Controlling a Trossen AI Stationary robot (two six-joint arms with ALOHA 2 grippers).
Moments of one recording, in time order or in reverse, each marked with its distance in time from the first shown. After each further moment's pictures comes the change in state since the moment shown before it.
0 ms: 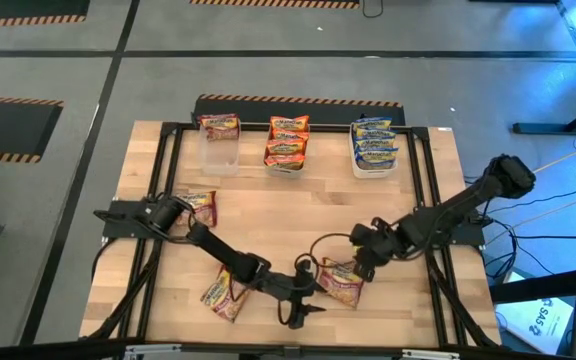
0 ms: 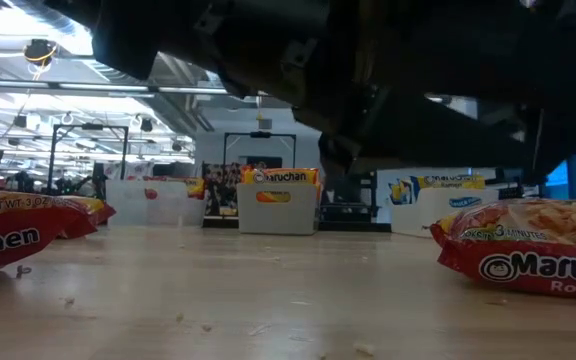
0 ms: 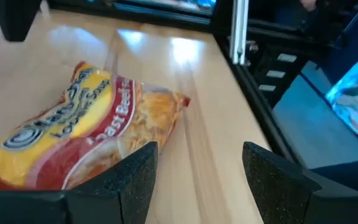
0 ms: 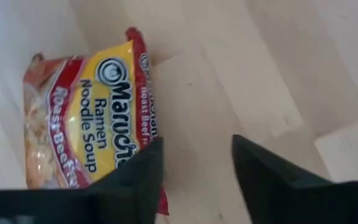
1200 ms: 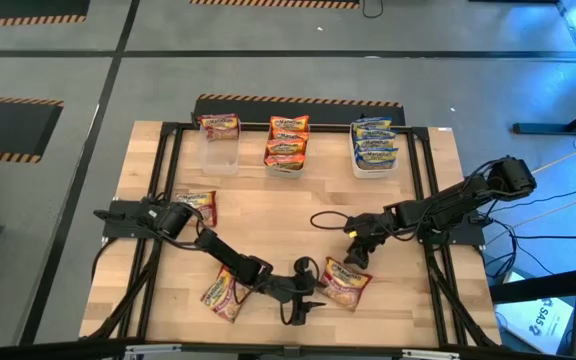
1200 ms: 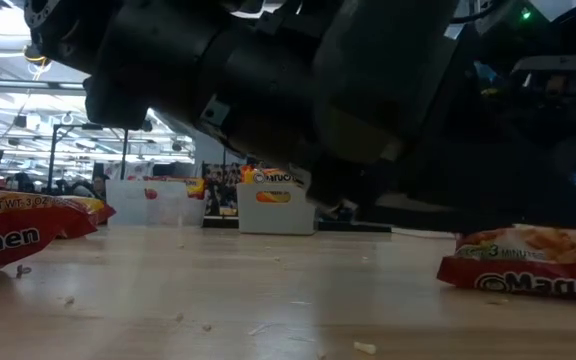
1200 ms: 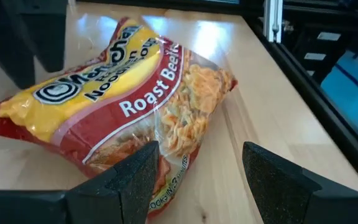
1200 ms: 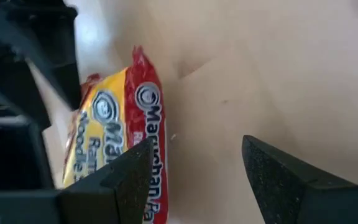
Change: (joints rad) left arm -0.001 0.089 0.000 0.036 -0.093 0.048; right arm -0.262 0.000 -0.380 0.706 -0.433 -0.040
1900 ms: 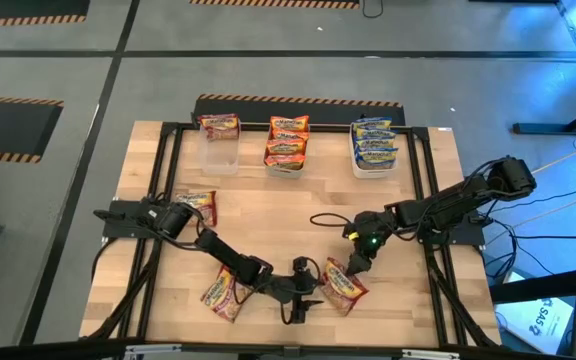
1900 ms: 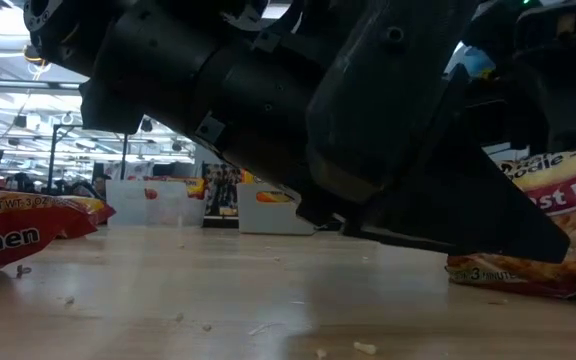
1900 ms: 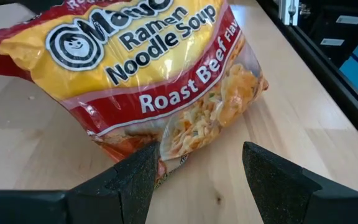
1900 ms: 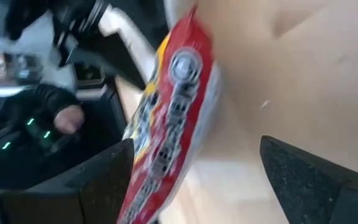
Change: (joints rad) left arm 0.001 0.002 -0.002 -0.035 -0.026 -0.007; right arm 0.001 0.000 0.001 0.129 -0.260 0.161
